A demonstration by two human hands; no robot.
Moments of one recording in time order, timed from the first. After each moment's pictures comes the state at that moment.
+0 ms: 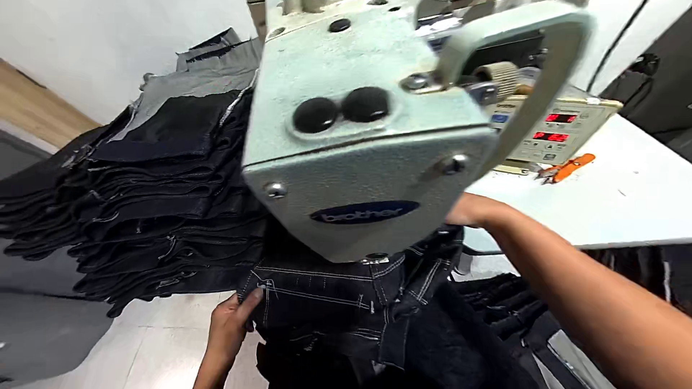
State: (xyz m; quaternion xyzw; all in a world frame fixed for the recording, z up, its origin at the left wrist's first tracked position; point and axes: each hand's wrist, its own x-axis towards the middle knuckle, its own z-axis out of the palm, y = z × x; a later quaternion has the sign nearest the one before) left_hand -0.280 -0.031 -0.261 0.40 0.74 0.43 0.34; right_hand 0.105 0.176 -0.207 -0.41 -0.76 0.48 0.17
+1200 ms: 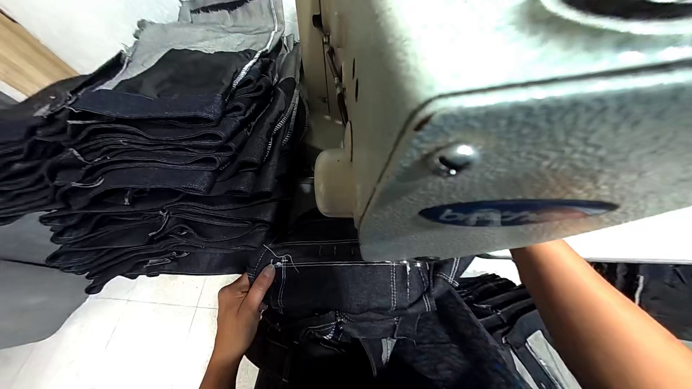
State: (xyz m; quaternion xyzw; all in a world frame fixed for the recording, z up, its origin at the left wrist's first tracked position) left_hand -0.263 -0.018 -0.262 0.44 0.71 0.48 0.27; right_hand 0.098 0.226 -0.261 -0.40 -0.82 0.27 0.32
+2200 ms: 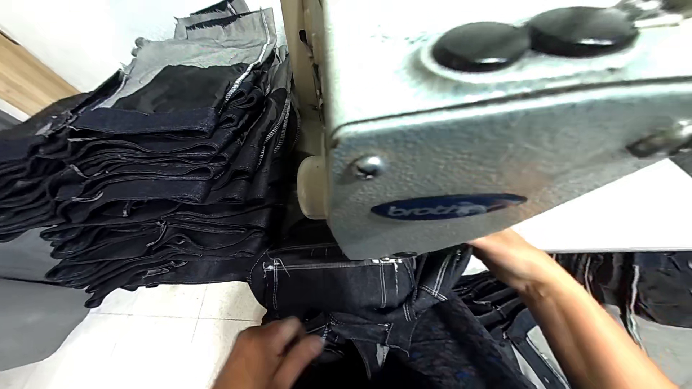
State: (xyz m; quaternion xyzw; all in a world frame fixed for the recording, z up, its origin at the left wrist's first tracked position) left_hand -0.229 -0.051 -0.180 0.69 0.62 0.17 0.34; right_hand 0.104 0.105 -0.230 -0.55 -0.51 0.54 0.39
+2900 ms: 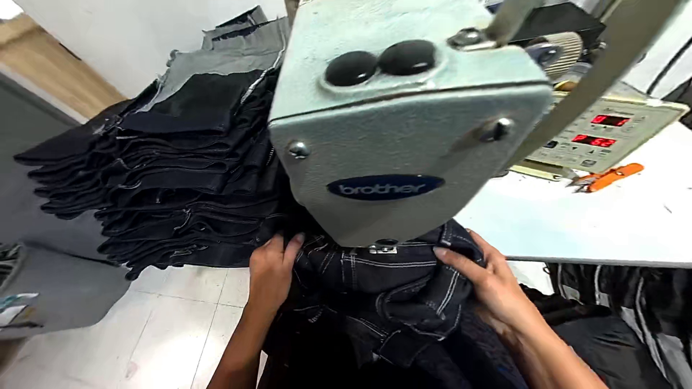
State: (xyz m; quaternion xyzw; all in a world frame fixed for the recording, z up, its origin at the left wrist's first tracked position) left_hand -0.218 0.020 -0.233 0.60 0.74 0.30 0.03; right_hand 0.087 0.065 -0.265 -0.49 -0.40 0.61 0.49
